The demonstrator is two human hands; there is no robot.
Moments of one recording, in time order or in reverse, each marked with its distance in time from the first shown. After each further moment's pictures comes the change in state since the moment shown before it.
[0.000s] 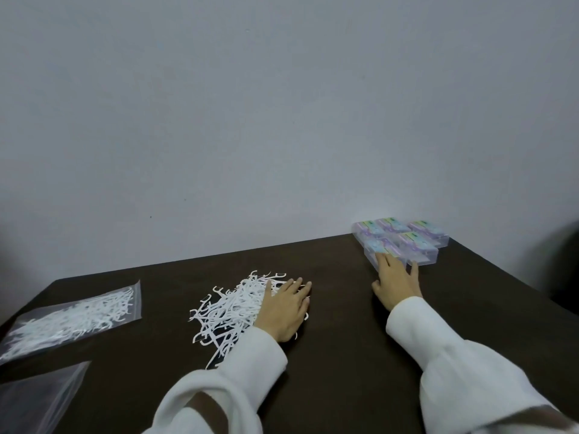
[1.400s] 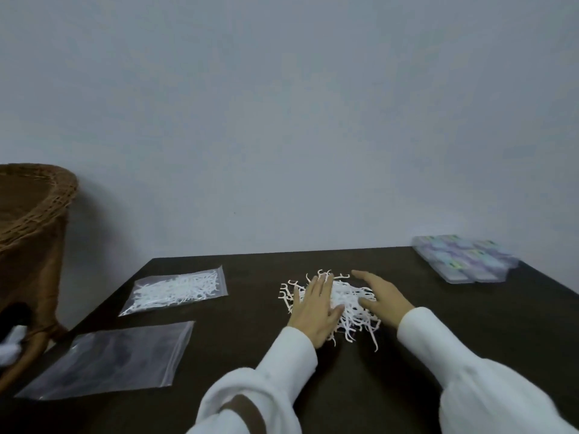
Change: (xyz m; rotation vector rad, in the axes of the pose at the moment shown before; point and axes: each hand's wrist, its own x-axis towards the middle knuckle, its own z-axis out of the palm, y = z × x) left_hand -0.091 -0.042 -0.023 -0.289 0.160 -0.131; right_hand -0.068 -0.121 -0.005 0.482 -0.241 -0.426
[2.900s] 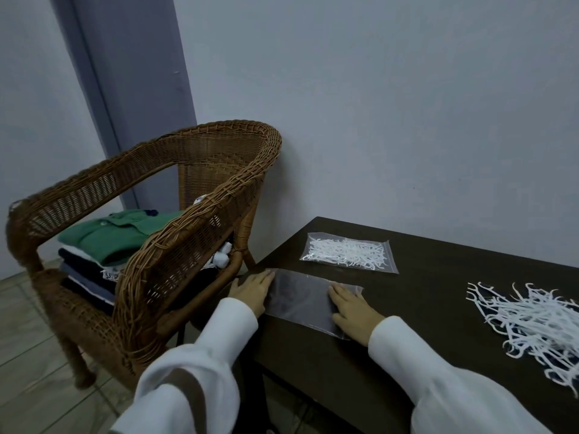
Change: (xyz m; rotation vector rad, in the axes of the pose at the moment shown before) left_hand -0.211 -0.288 -0.112 0.344 -0.172 -0.761; right_hand 0.033 -0.228 0.222 -0.438 -0.564 -0.555
